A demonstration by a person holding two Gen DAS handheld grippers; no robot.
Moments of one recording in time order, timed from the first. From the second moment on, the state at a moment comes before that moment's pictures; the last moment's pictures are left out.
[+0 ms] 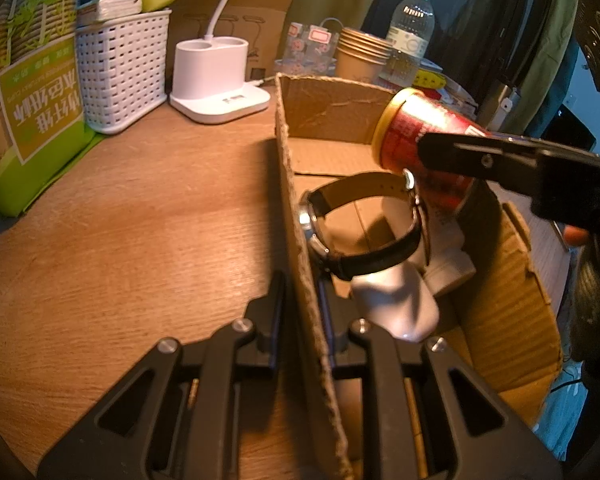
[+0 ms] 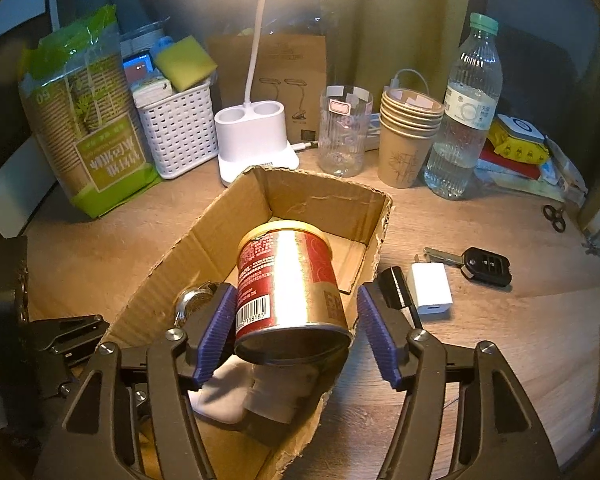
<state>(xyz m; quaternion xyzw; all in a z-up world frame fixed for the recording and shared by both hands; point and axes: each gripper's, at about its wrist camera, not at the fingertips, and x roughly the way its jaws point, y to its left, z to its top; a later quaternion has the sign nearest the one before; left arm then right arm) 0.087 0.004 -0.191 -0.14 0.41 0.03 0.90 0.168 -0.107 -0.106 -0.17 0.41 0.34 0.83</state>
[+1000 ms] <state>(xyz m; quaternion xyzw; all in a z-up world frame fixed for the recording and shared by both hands) 0.085 0.004 -0.190 -0.14 0.40 0.04 0.90 0.187 -0.184 -0.088 -0.12 0.37 0.28 0.88</state>
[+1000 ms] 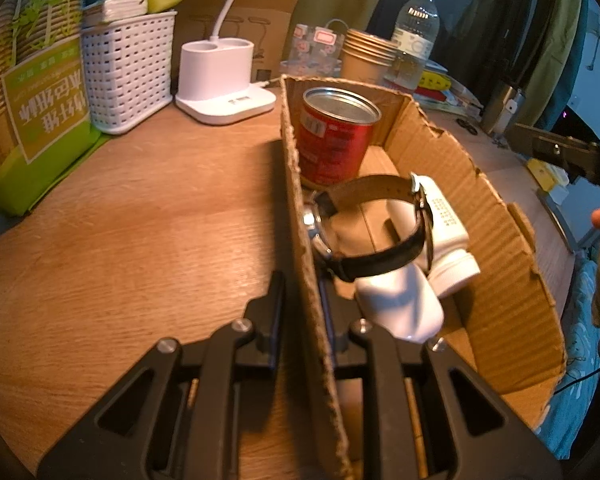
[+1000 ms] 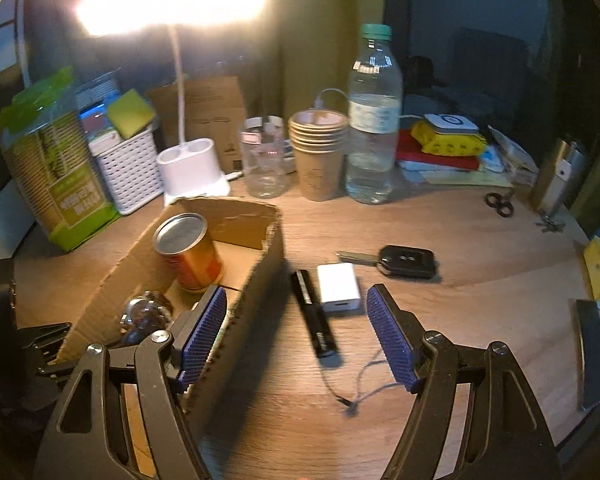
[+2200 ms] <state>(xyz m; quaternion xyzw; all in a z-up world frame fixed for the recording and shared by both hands) 0.085 0.006 -0.190 -0.14 0.41 0.04 0.90 0.216 -0.189 -0.145 -0.13 0.43 0.27 0.85</state>
